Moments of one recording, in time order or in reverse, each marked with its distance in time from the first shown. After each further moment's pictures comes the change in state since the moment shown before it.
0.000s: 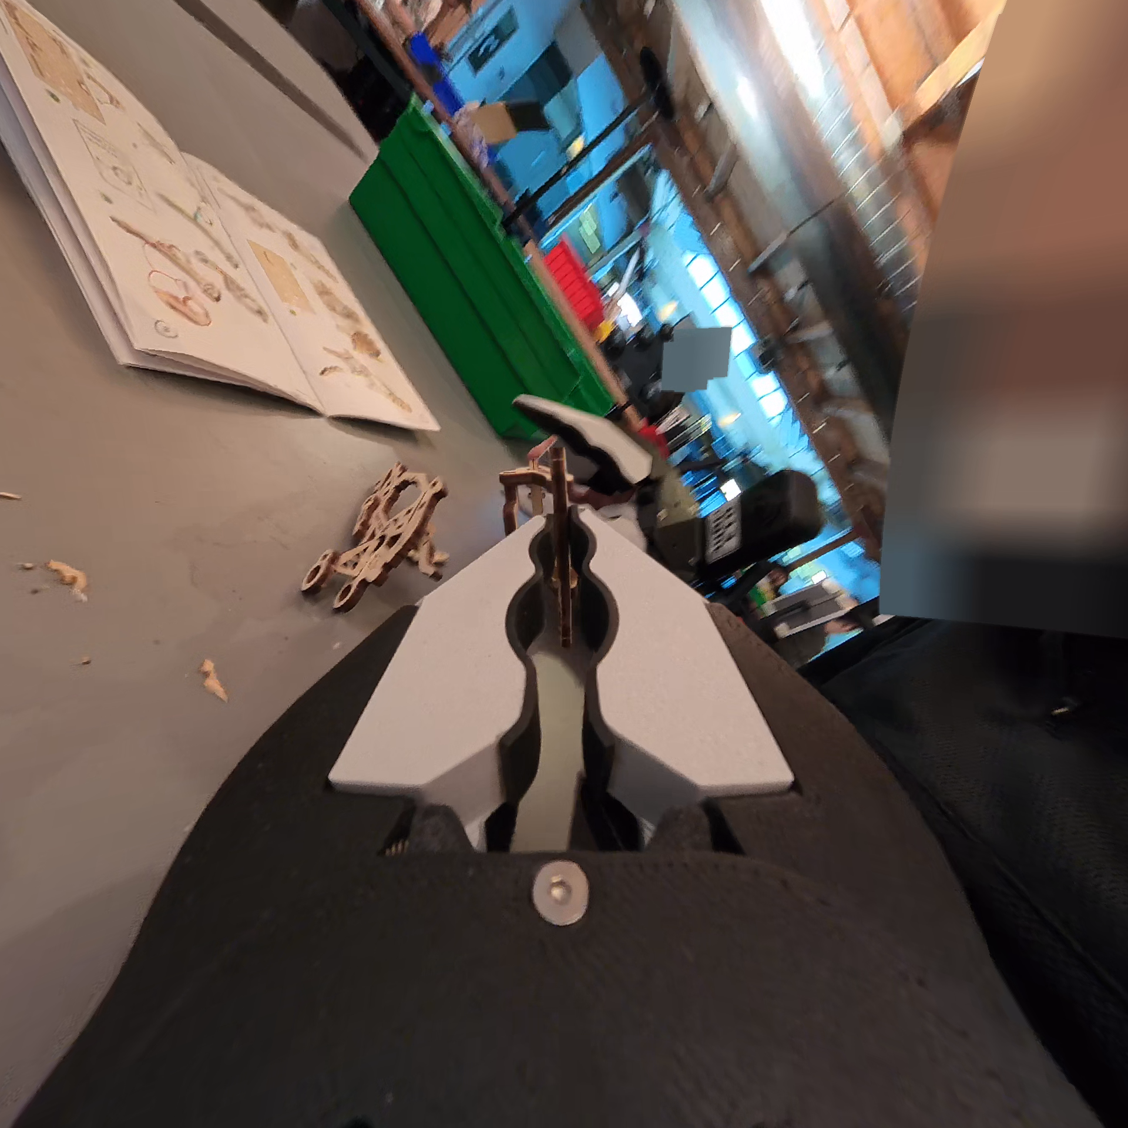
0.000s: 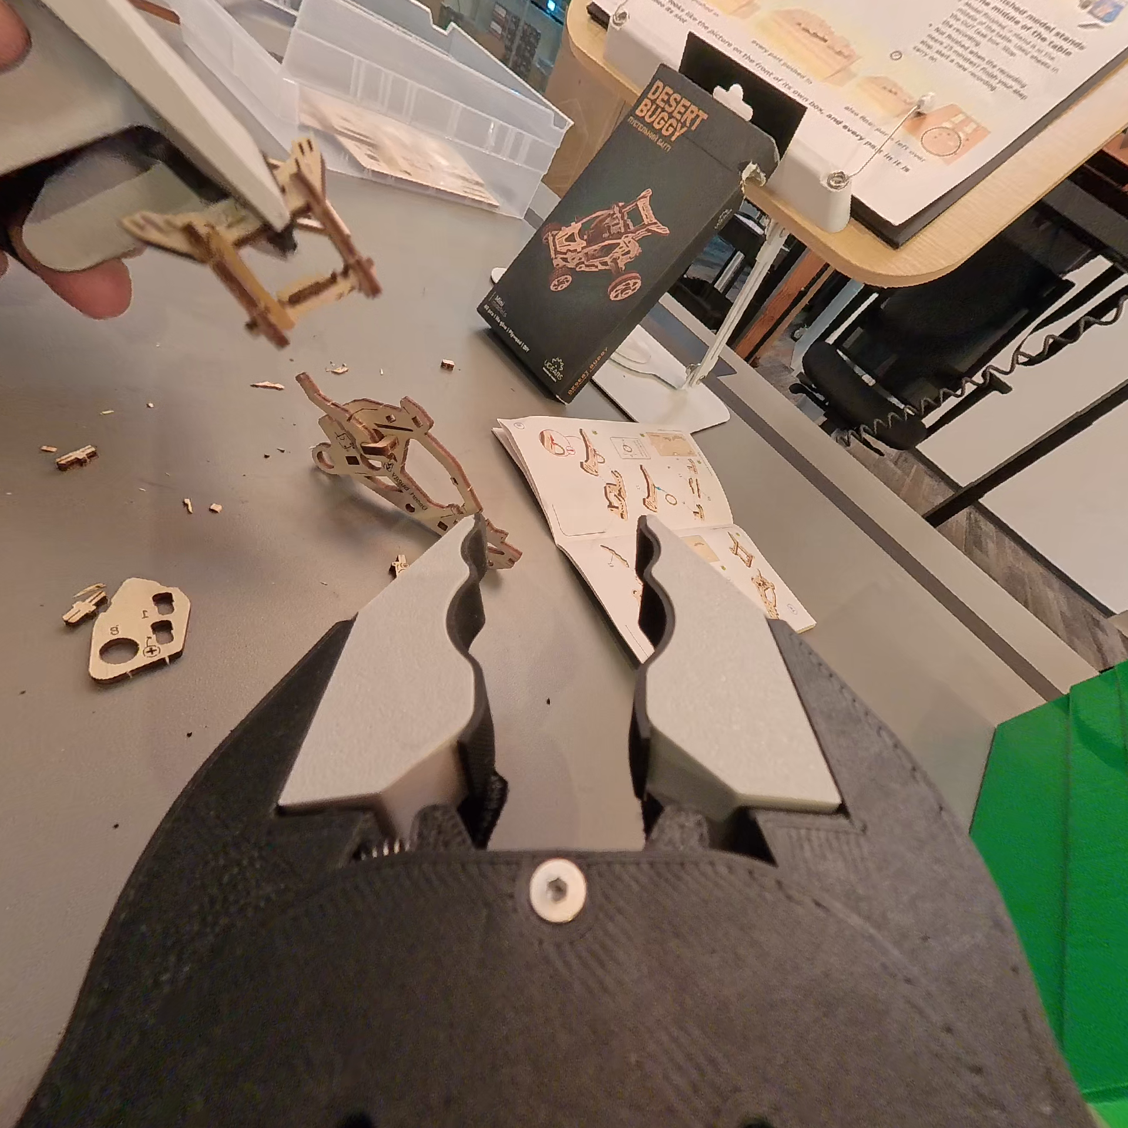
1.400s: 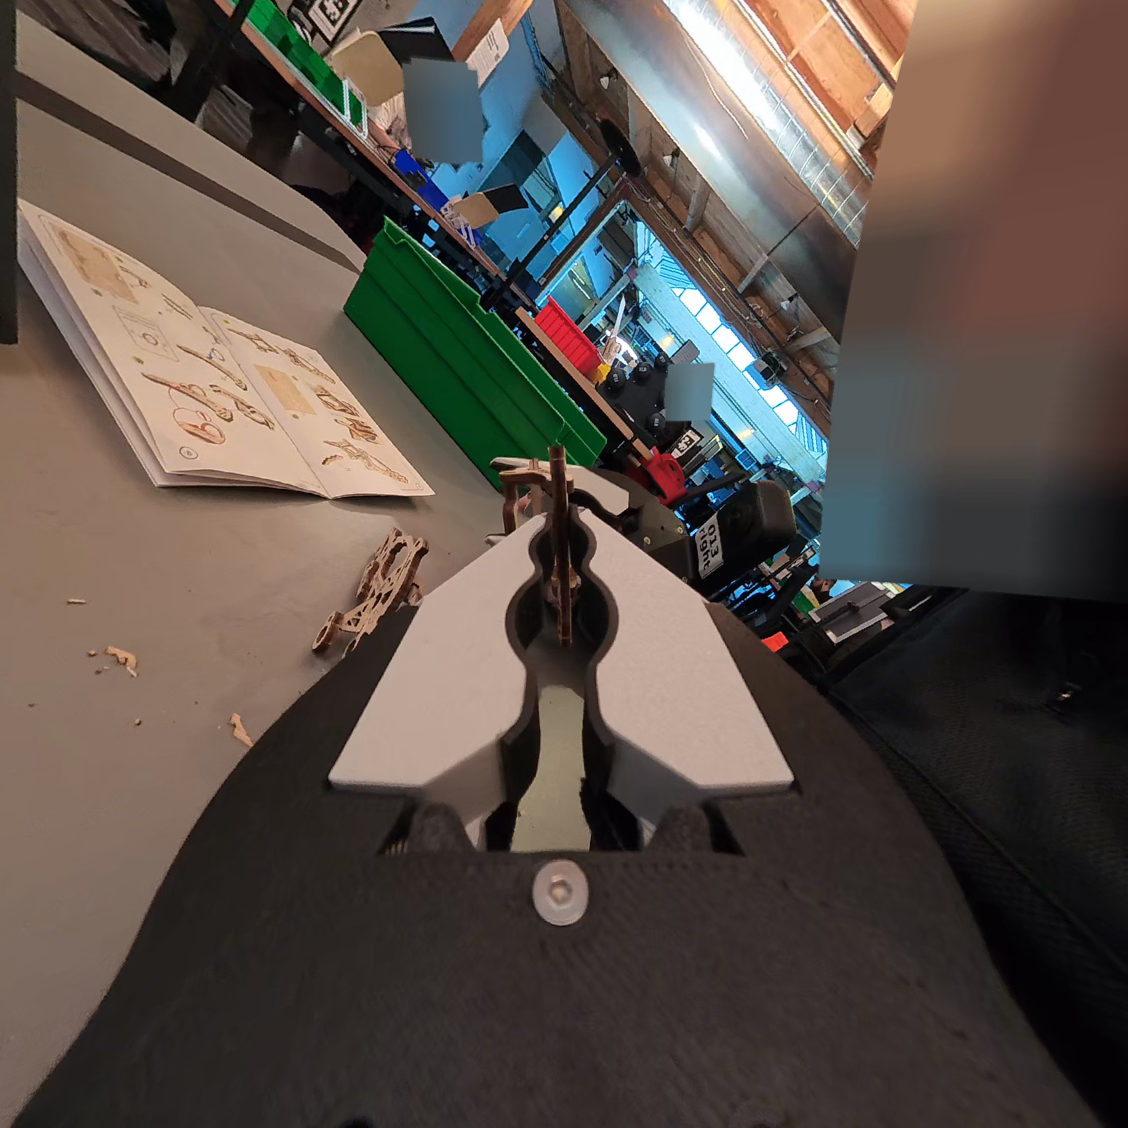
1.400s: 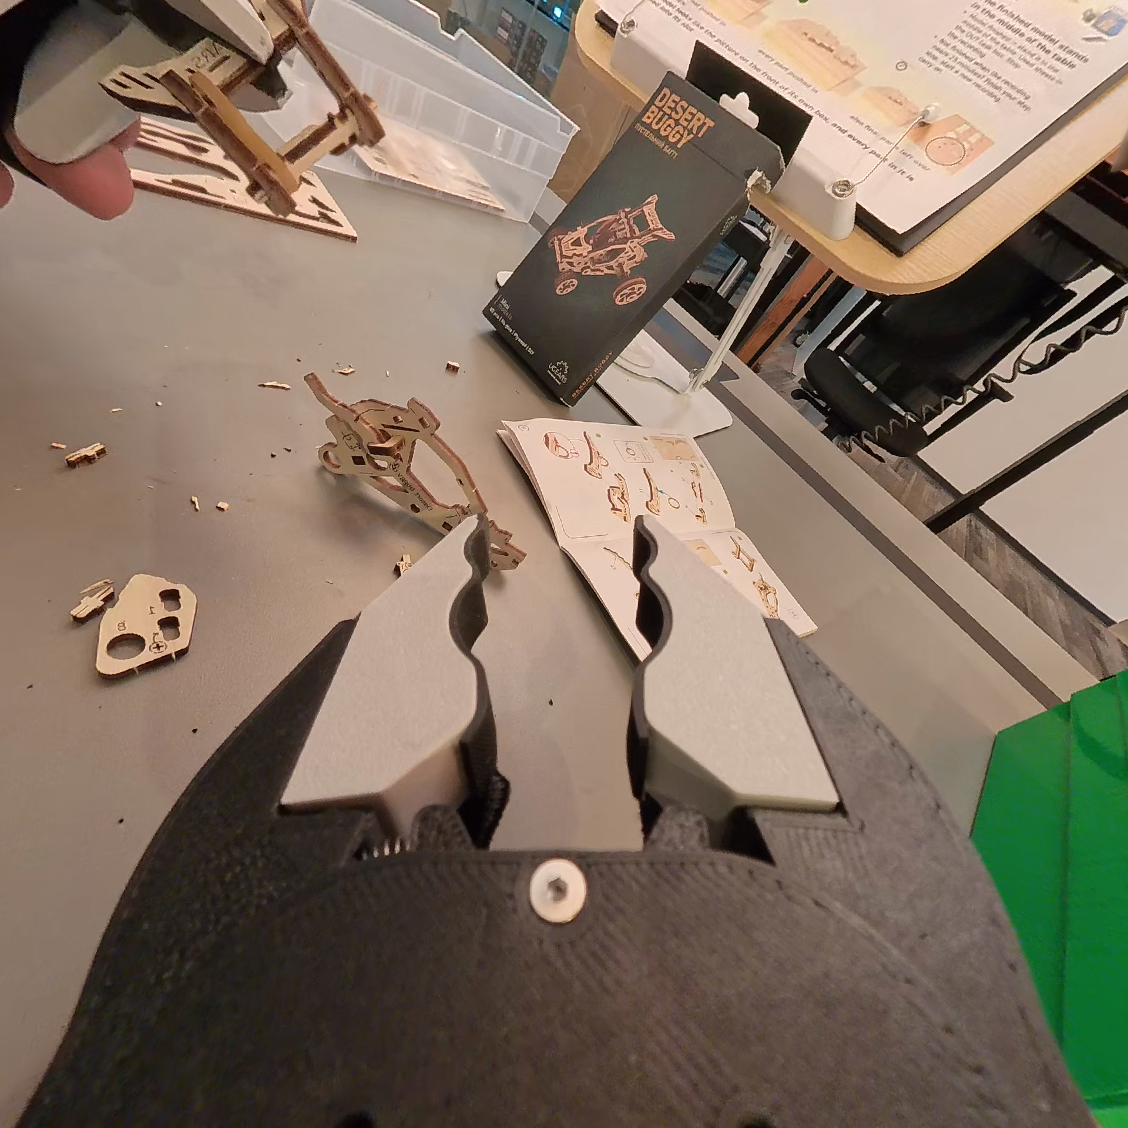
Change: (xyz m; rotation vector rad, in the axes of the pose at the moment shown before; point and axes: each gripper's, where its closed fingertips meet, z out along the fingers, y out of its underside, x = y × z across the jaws) left arm 0.017 -0.022 -0.022 0.083 0.011 0.159; right arm -0.002 -0.001 0.000 0.007 -0.006 -0.009
